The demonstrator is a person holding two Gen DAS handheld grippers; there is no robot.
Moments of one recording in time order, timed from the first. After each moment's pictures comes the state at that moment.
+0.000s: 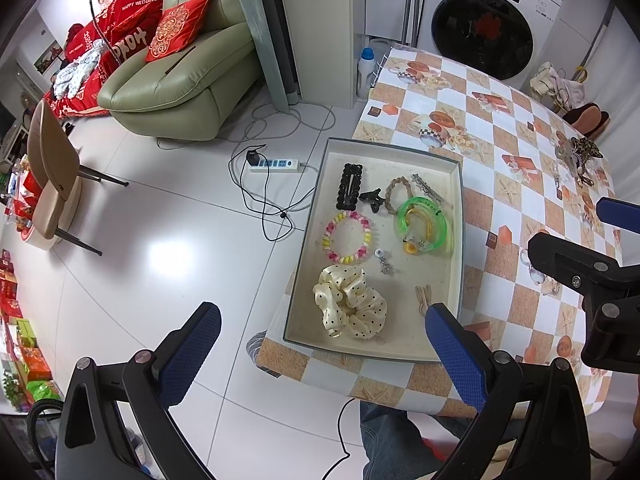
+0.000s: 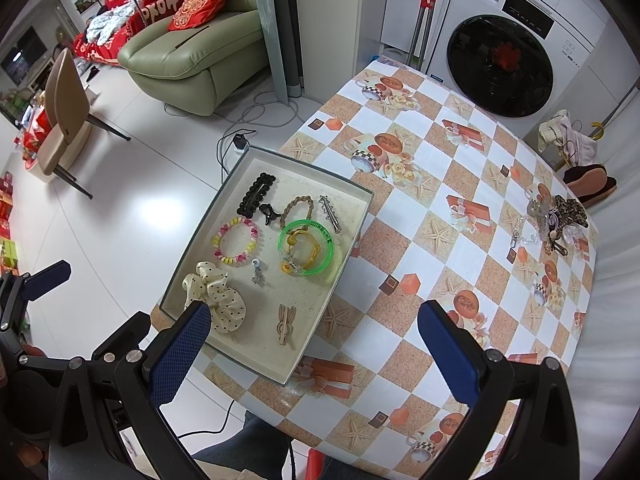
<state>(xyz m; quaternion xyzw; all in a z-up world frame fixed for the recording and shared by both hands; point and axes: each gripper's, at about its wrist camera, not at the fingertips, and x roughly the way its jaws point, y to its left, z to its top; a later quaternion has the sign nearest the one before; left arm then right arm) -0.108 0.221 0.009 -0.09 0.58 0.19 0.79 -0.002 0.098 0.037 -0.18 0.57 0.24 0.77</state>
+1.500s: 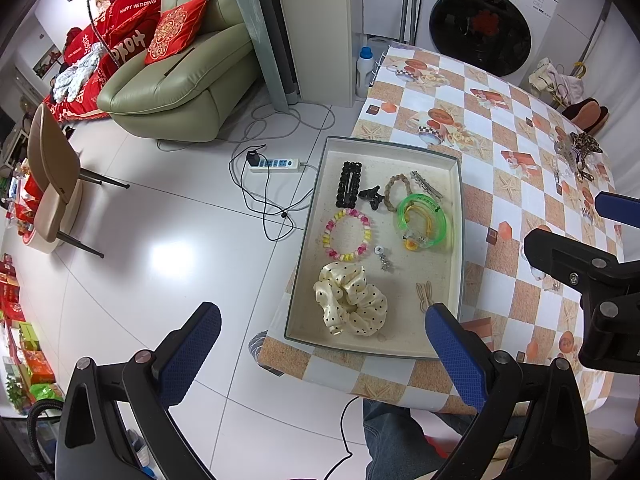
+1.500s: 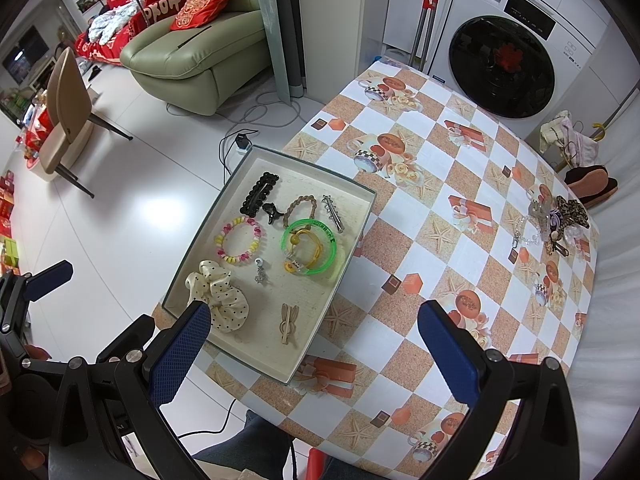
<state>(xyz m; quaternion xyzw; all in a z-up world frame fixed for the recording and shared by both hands) -0.108 0.218 0.008 -0.09 0.58 0.19 0.79 -0.003 0.099 0.037 -0.18 0.57 0.24 0.77</state>
